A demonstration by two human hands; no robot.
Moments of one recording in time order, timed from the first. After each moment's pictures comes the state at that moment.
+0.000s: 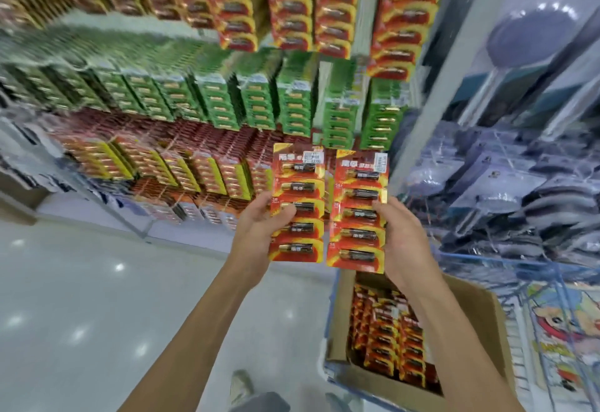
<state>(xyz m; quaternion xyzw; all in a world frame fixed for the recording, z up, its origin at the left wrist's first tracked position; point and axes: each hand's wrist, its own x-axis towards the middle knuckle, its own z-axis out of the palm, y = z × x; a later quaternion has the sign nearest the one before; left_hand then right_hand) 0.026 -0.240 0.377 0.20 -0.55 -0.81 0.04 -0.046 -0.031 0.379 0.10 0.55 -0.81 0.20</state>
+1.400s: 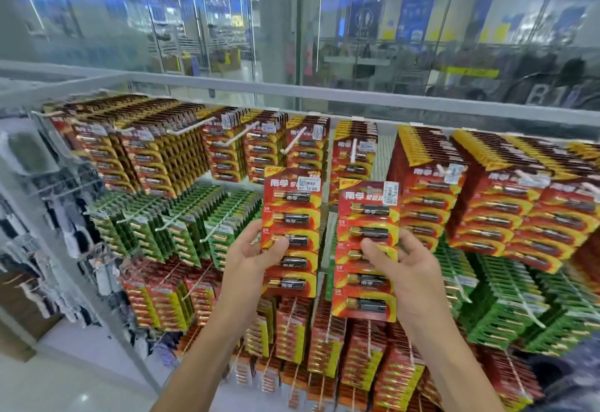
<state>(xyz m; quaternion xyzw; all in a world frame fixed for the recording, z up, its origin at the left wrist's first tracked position) -0.117 -0.633 0.506 0.10 -0.58 -0.78 0.21 -0.178 -0.425 0.517 -0.11 0.61 -0.78 0.08</state>
